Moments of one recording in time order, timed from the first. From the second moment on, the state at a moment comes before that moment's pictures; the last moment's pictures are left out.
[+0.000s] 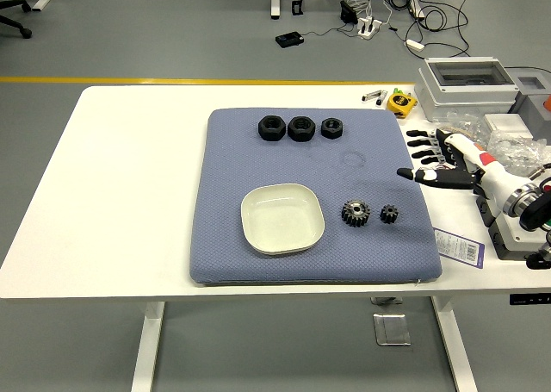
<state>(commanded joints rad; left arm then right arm) -0.08 0.04 -0.08 -0.20 -0.40 0.18 -0.16 0.64 -0.52 0.80 1.18 -1.34 0.05 0.06</state>
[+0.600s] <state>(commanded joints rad) -0.08 0.04 -0.08 -0.20 -0.40 0.19 -0.16 0.82 -0.46 0.52 1.09 -1.90 0.09 0.04</state>
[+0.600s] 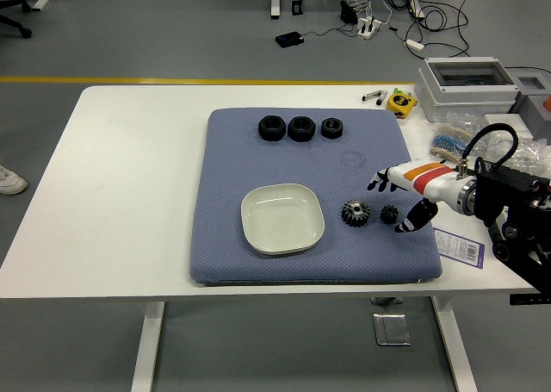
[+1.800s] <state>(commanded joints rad) -0.09 0.05 -0.09 -0.20 -0.39 0.20 -0.16 0.83 -0.35 0.48 0.86 -1.73 0.00 0.07</state>
